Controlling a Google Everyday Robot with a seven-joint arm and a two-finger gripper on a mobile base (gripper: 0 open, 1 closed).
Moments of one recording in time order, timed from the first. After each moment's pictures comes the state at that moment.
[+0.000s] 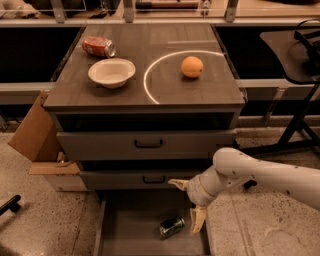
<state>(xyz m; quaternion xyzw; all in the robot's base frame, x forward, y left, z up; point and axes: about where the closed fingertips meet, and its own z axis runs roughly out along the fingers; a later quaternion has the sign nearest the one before) 0.455 -0.075 0.488 -0.78 0.54 0.24 0.22</state>
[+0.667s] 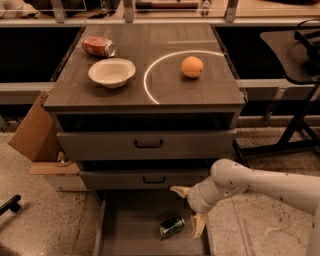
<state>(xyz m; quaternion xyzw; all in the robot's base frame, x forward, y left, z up) 0.456 -0.086 0.433 -0.79 0.54 0.22 0.21</state>
